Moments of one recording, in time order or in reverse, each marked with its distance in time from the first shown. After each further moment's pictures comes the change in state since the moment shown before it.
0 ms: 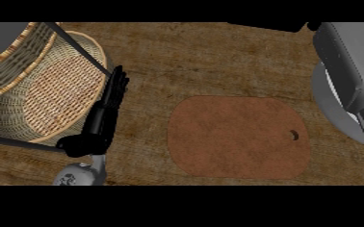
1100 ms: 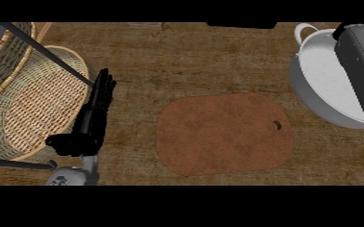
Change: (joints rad) left arm 0.032 0.007 0.062 0.012 0.013 0.029 0.006; right arm 0.003 -0.070 -0.126 0.170 0.168 -0.072 0.075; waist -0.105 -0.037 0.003
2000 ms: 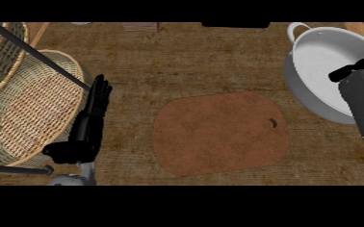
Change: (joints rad) left arm 0.051 -0.001 0.005 -0.014 -0.013 0.004 -0.025; right arm 0.221 -0.004 -0.295 0.063 -0.190 -0.177 -0.078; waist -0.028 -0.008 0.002
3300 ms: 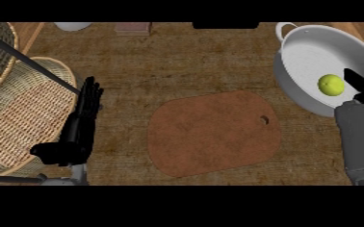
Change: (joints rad) left arm 0.024 0.011 0.045 -0.015 0.014 -0.007 0.021; right arm 0.332 0.201 -0.165 -0.525 -0.315 -0.763 -0.408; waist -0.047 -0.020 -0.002
